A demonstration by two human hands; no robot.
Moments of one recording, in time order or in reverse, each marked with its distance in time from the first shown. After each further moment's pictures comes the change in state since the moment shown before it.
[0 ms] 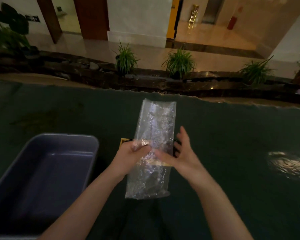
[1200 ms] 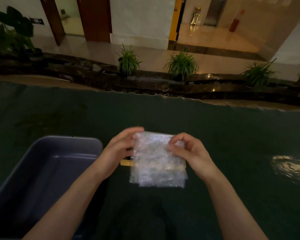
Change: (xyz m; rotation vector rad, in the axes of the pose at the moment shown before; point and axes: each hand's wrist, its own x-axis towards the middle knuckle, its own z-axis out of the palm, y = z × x) left_hand -0.003 0.031 -0.049 -0.258 -0.193 0.070; right_hand 0.033 0.003 -0.022 0.067 -0.063 -0.271
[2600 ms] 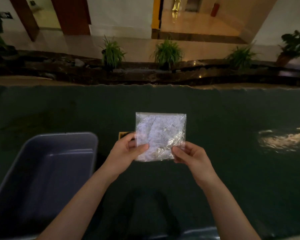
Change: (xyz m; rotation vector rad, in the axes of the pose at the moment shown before) left_hand -0.024 -0.033 0.024 0.148 0.068 -0.091; right_hand -0.070 0.036 0.027 0.153 0.298 0.161
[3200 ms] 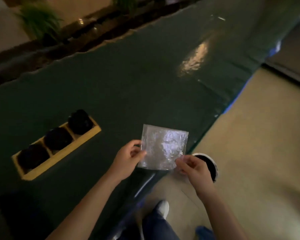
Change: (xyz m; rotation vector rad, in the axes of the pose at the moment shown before) left_hand 0.004 -0.124 0.229 0.557 -0.628 -0.175; right_hand -0.224 0.132 -0.143 0.109 0.863 0.268
